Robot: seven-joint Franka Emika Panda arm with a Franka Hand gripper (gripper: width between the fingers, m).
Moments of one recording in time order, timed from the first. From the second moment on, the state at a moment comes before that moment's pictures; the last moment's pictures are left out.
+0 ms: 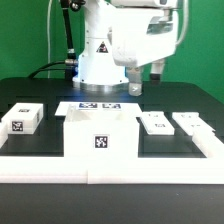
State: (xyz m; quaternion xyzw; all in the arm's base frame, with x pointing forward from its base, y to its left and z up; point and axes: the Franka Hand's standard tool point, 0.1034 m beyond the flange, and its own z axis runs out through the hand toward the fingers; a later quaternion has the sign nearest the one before) arm 0.548 0.027 0.105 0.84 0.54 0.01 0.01
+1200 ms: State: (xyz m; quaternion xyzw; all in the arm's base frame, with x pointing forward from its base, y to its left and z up) arm 0.484 0.004 0.073 0.73 0.68 0.02 0.02
